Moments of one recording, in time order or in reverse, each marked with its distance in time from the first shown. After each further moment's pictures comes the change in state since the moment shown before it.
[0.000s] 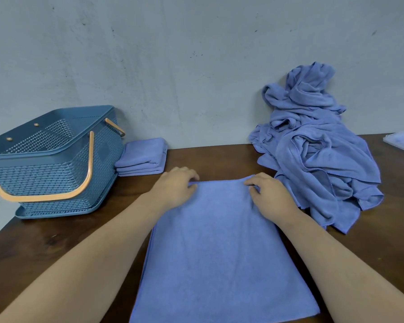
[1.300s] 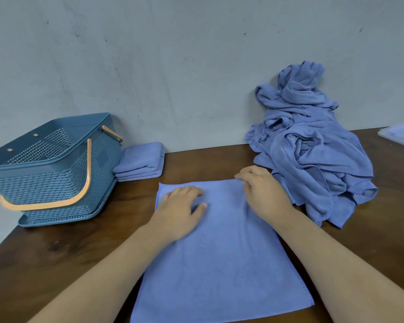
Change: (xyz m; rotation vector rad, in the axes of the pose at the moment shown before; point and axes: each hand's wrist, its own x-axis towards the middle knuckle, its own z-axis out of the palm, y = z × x) left_hand -0.057 0.026 0.031 -0.080 0.104 0.026; right_hand -0.008 -0.026 -0.011 -0.095 0.071 -0.133
